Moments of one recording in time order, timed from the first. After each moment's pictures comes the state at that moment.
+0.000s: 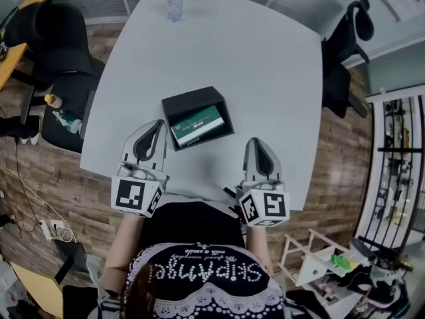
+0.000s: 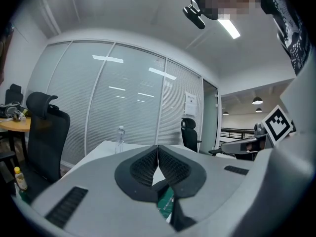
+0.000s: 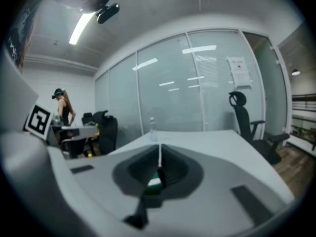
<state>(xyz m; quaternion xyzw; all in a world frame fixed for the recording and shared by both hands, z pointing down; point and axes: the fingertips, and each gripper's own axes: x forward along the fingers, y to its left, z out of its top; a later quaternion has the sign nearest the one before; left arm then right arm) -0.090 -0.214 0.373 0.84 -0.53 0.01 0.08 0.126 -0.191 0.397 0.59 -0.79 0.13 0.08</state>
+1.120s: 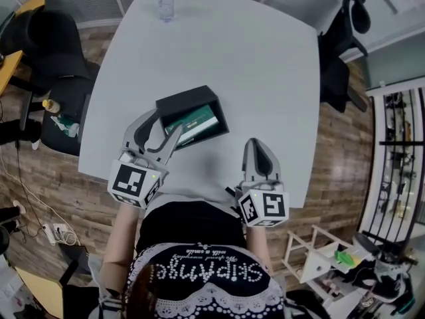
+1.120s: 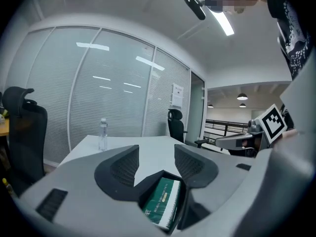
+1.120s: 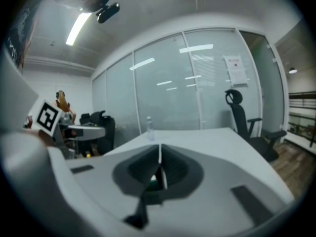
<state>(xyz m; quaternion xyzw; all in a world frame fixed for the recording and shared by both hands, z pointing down) -0.052 -0.232 0.385 0.88 -0.45 0.06 0.10 0.141 -0.186 0.403 0.60 -0.79 0.14 0.08</state>
